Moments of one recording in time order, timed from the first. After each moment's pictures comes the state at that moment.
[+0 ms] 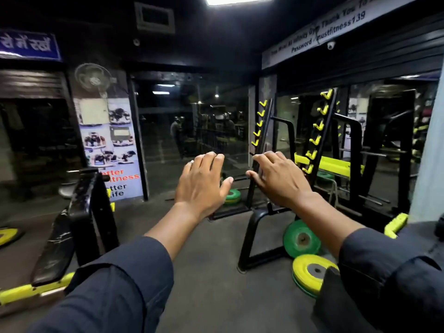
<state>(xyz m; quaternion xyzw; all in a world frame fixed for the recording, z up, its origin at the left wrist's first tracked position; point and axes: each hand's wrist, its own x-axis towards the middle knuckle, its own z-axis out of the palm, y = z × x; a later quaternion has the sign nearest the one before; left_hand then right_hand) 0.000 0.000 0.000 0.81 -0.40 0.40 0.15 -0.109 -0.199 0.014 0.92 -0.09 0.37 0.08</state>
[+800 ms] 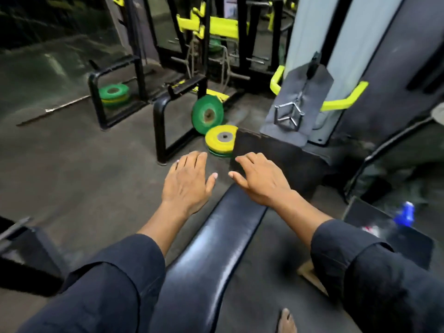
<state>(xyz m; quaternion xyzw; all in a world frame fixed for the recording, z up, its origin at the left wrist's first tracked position) -0.025 -0.055 -0.274 0.78 -0.61 0.06 0.12 -0.209 -0.162 -0.277 0.91 -0.40 0.09 -0.04</state>
